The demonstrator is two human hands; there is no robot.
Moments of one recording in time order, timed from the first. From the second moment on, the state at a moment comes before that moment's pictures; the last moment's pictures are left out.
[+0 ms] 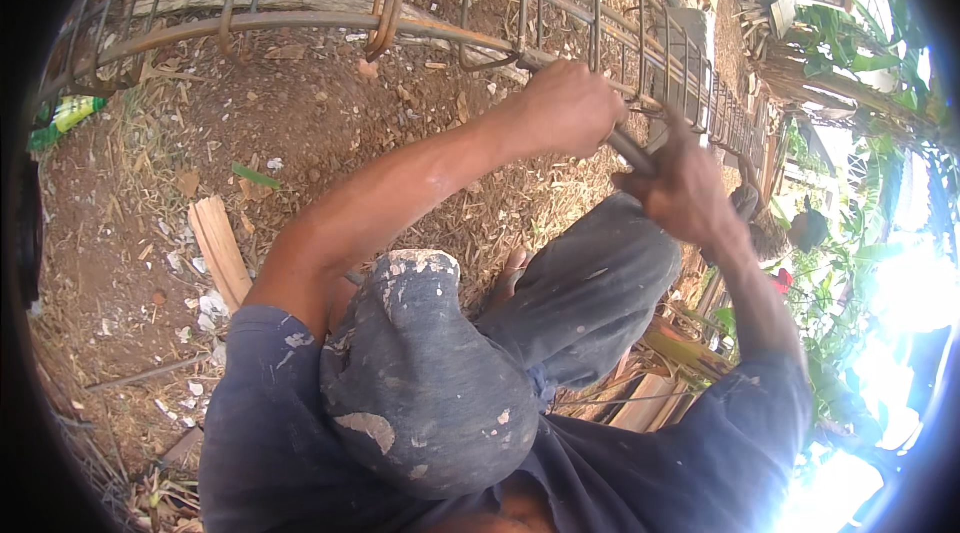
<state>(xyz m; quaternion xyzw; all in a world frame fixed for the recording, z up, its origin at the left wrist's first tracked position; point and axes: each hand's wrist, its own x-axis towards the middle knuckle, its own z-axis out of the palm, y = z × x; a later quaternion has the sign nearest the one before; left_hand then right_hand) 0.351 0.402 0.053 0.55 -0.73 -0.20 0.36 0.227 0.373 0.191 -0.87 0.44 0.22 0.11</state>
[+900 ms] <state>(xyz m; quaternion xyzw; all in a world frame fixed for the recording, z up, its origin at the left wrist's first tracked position) 0.348 0.427 -0.024 0.35 -0.73 0.23 0.55 0.174 0.549 0.061 0.13 0.29 -0.14 0.94</state>
